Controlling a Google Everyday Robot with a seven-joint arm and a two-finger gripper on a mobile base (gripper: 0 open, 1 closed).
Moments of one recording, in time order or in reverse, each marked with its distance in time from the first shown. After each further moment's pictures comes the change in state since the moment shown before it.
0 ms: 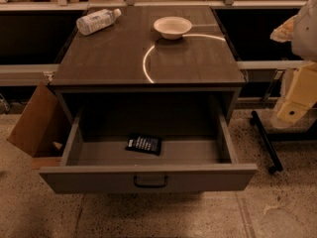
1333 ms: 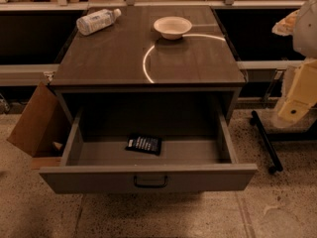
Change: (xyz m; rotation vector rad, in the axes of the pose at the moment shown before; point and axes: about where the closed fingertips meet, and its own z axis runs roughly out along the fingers) arm -0.003 -0.001 -0.006 0.021 -0.006 -0.003
